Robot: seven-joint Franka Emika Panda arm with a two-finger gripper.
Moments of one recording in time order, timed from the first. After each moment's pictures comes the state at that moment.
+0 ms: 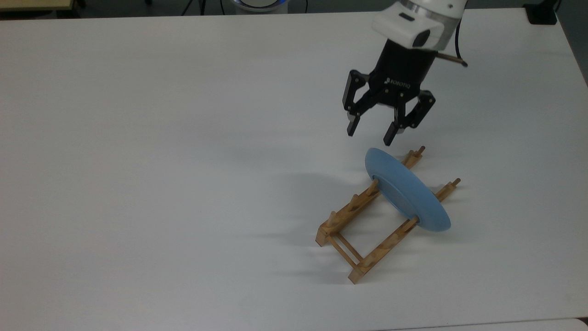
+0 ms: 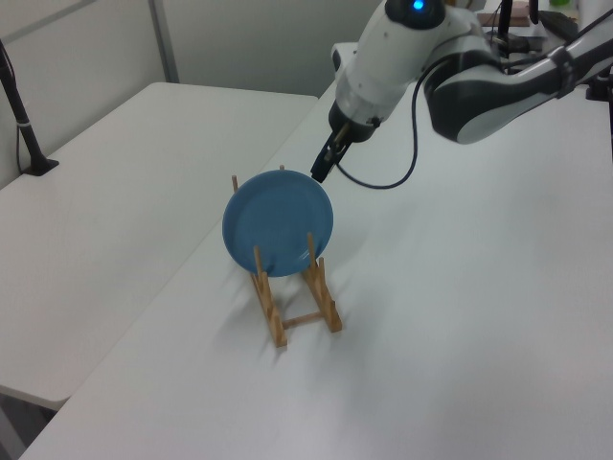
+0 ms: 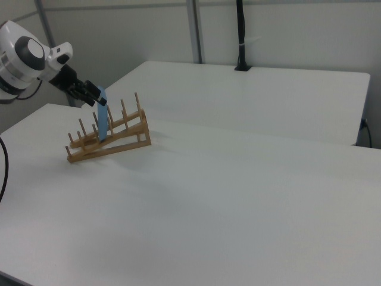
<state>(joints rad) 0.41 0.37 0.06 -1.50 -0.62 2.15 0.78</state>
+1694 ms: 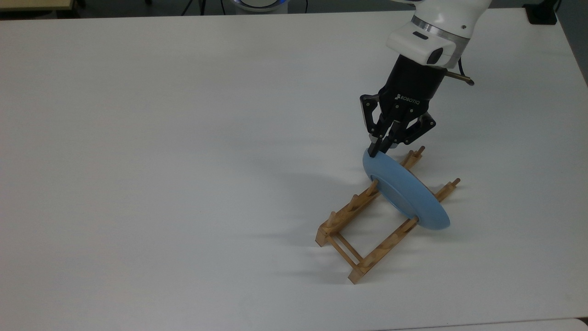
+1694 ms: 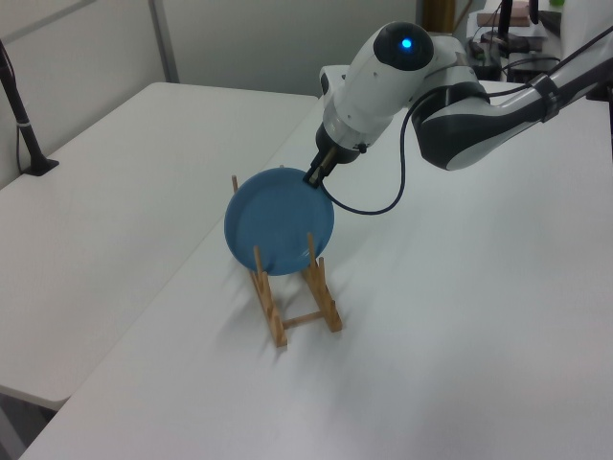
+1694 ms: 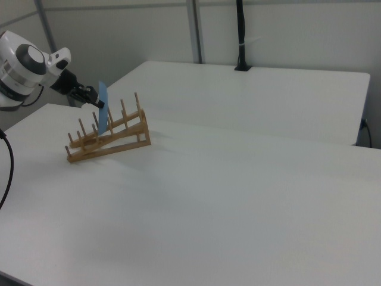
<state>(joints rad) 0.44 0.43 0.06 -1.46 -0.72 2.18 0.85</state>
